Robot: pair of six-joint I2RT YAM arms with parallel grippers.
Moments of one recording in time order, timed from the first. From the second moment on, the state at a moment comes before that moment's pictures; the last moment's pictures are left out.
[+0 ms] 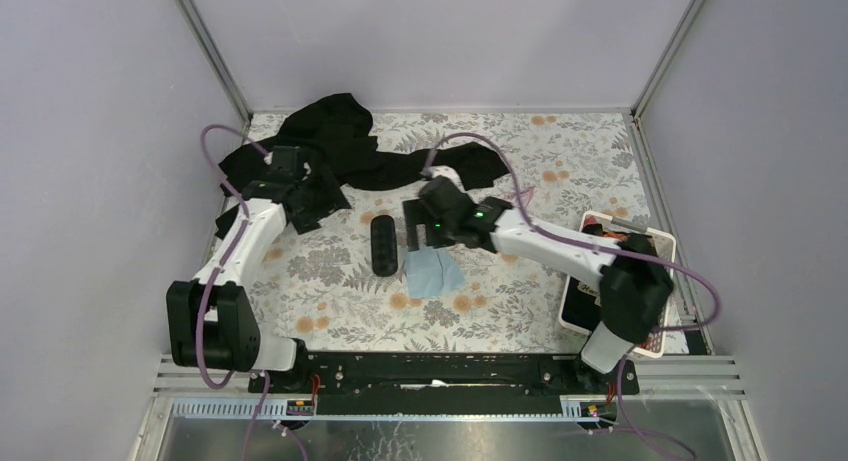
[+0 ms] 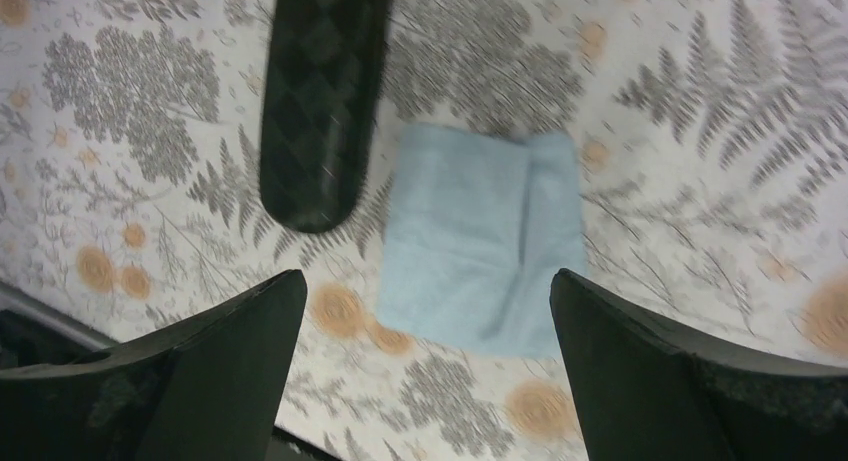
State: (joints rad) left arm -0.09 1.40 1.07 -0.63 0.12 -0.59; right arm 0.88 1.61 1.22 -0.48 0.15 0.60
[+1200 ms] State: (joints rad) left arm 0.17 1.19 0.81 -0.60 0.28 -0.66; right arm 0.97 1.95 1.31 -0.30 0.07 0.67
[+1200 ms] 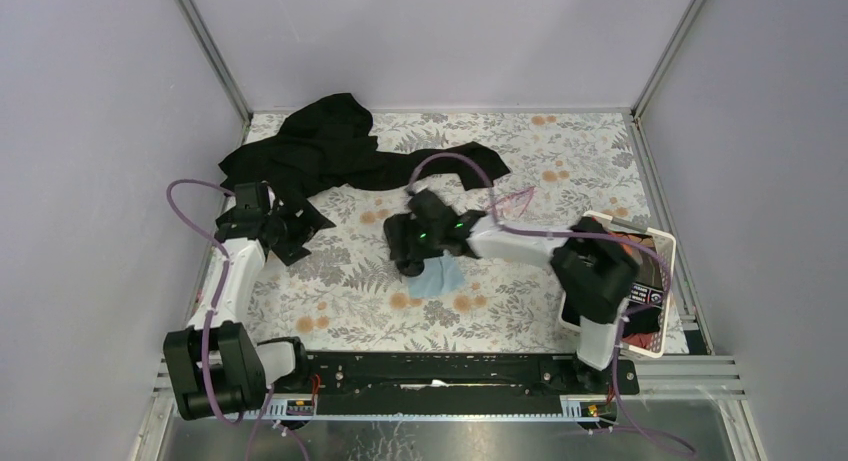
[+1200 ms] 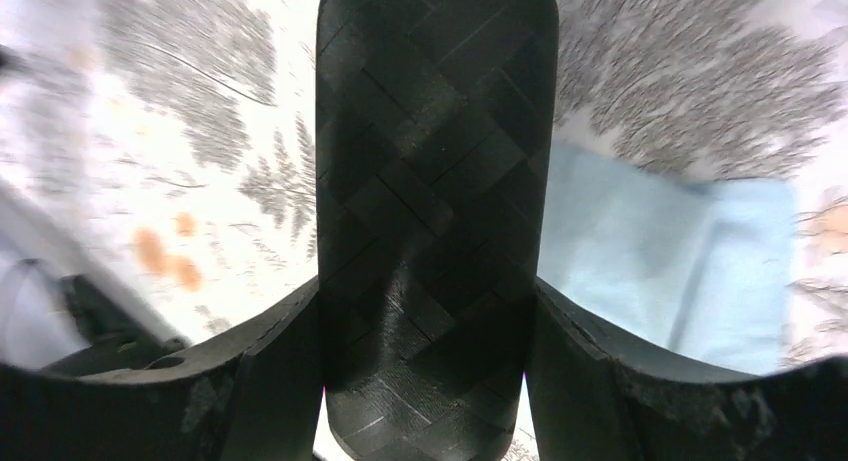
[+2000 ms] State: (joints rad) left arm 0.02 1.10 0.66 0.15 0.93 -0.97; right arm 0.63 1.62 0.92 0.54 -0.80 0.99
